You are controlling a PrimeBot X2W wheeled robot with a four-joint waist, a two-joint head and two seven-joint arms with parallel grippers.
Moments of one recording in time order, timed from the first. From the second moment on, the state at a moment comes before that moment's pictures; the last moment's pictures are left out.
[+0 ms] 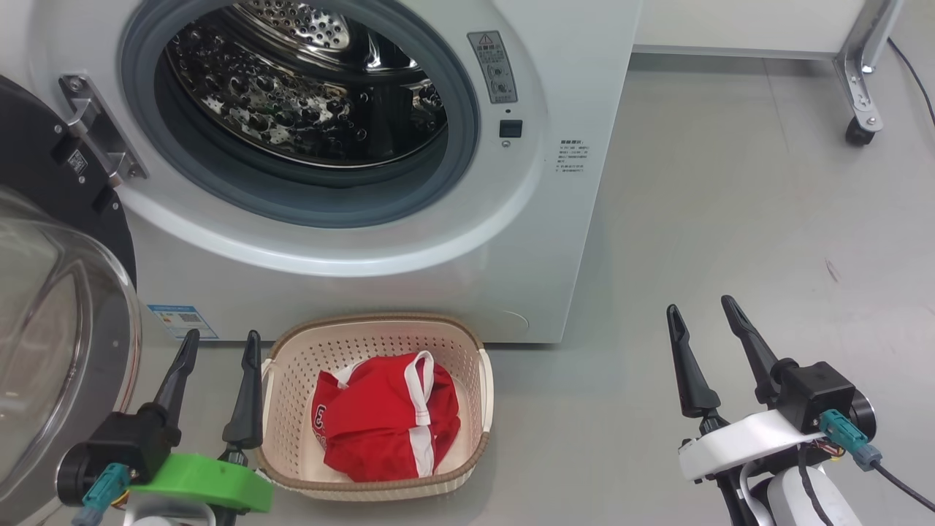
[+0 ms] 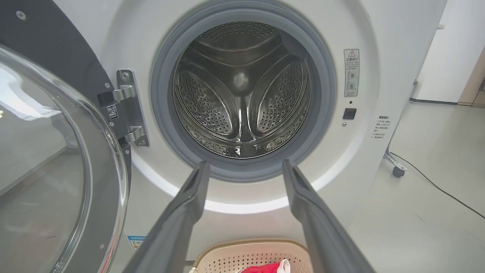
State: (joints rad) left arm -0.03 0.10 -0.11 0.15 -0.37 -0.12 -0.25; right arm -0.04 -0.05 0.16 0.17 0.24 0.07 -0.26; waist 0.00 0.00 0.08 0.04
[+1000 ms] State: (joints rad) left arm -0.03 0.09 -0.10 0.13 -0.36 -0.12 -0.25; right arm -0.04 -0.05 0.16 0.17 0.24 0.07 -0.26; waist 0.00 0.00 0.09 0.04
